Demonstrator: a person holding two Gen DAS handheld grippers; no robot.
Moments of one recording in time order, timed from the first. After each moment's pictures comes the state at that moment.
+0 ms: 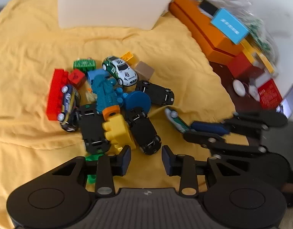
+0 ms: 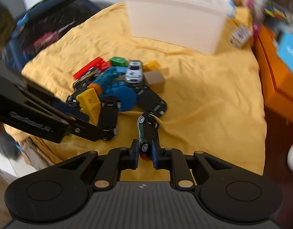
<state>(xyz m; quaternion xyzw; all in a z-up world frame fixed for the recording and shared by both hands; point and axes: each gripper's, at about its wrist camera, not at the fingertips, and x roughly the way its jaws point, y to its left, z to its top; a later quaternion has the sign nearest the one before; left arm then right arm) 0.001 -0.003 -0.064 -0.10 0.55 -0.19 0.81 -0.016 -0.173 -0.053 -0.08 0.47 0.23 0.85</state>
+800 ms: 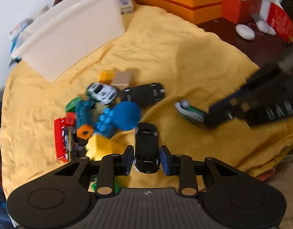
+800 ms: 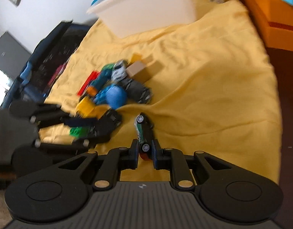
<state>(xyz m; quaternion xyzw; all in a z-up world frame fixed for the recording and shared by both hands) -0.032 -0.090 -0.051 0.23 0.48 -0.16 0.83 0.004 -0.243 -0.070 0.11 0.51 0.26 0.81</state>
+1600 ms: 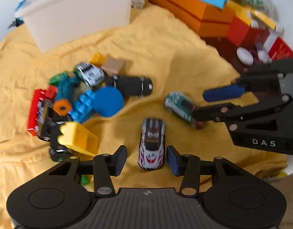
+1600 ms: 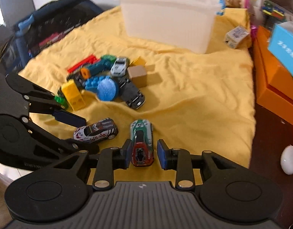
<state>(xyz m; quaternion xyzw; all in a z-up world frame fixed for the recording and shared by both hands) -0.025 -0.081 -0.077 0.07 0.51 -0.17 0.84 -0.008 -0.207 -0.066 -0.11 0.45 0.26 0.85</state>
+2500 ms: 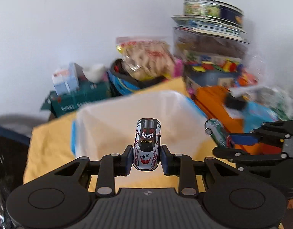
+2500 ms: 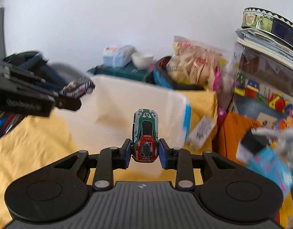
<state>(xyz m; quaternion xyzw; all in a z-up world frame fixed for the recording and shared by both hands) 0.163 0.004 0.091 0.06 0.33 -0.10 0.94 0.153 -0.164 0.052 -0.09 0.29 0.16 0.94</state>
